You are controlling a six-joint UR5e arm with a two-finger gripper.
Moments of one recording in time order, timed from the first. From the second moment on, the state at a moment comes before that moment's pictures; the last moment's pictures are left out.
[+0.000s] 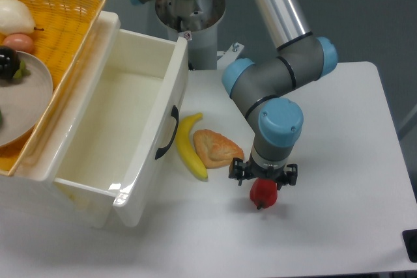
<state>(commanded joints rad) 2.52 -2.14 -1.50 -1.05 1.52 0.72</state>
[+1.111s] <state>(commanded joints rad) 2.53 -2.20 -1.48 -1.04 1.52 0.80</state>
